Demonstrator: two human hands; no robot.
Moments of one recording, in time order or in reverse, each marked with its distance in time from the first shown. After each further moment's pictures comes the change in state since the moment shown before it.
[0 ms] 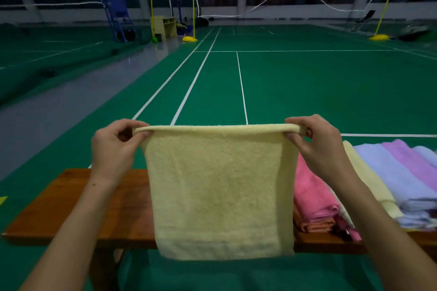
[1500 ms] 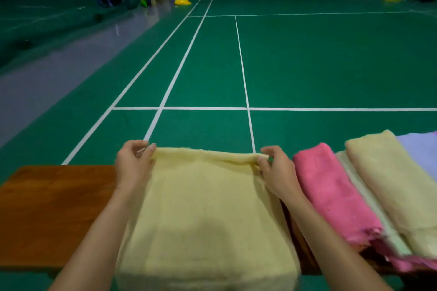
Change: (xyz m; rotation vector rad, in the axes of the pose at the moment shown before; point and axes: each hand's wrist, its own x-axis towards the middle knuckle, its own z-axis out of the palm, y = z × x) left_hand -0.001 -0.133 0.148 -0.027 -0.029 -0.612; right_hand -0.030 0.082 0.183 0.100 -0.306 0.606
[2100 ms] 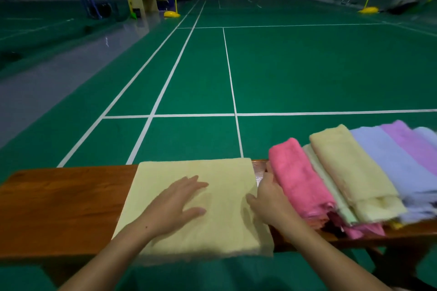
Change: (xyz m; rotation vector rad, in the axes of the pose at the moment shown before) left_hand -0.113 -0.011 0.015 0.731 -0.847 0.557; right_hand -0.091 0.005 -0.038 -0.240 -0.242 0.144
